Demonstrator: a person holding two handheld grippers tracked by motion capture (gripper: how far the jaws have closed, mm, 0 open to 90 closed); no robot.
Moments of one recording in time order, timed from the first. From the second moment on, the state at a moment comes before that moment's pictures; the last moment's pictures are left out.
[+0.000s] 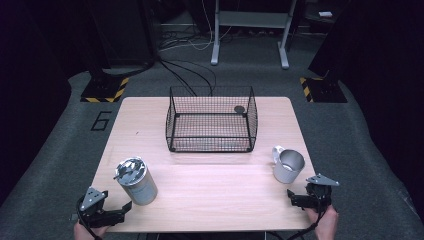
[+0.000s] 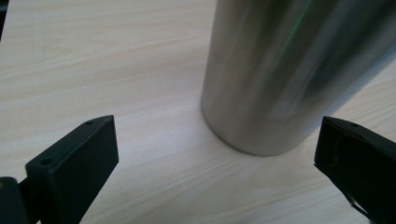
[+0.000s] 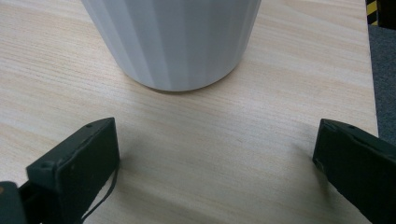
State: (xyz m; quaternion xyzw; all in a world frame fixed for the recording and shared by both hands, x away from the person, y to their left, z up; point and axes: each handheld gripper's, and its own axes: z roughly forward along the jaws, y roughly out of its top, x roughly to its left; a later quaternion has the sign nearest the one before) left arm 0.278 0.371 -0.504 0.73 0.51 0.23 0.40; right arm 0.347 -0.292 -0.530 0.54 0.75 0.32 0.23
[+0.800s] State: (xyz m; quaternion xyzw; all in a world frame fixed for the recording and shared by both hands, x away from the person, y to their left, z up) left arm 0.276 0.343 -0.441 0.70 0.45 0.26 0.48; right arm 0.347 -0.292 -0.531 0.54 0.74 0.32 0.23
